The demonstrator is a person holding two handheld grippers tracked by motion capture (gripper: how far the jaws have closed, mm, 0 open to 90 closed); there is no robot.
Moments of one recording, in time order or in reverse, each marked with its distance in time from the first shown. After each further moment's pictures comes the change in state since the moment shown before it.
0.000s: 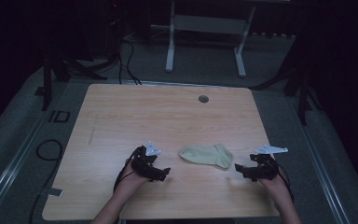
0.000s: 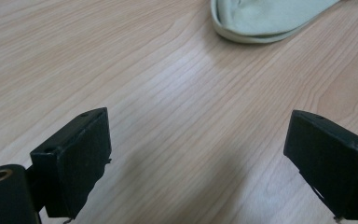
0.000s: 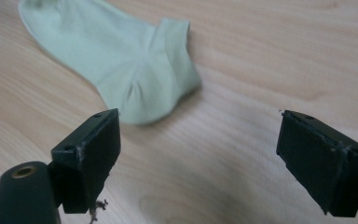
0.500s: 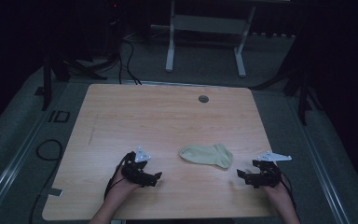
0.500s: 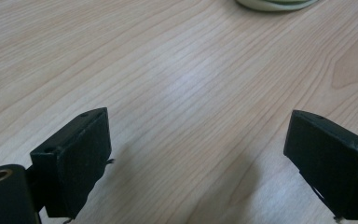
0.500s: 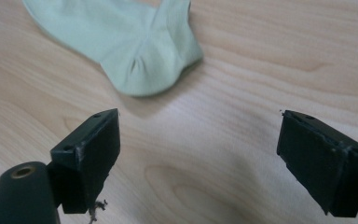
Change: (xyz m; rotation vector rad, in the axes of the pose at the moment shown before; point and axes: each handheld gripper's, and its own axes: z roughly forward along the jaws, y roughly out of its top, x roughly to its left) left arm 0.007 -0.028 -0.013 -0.013 0.025 -0.023; right arm 0.004 -0.021 -0.007 -0.016 -0.010 0.012
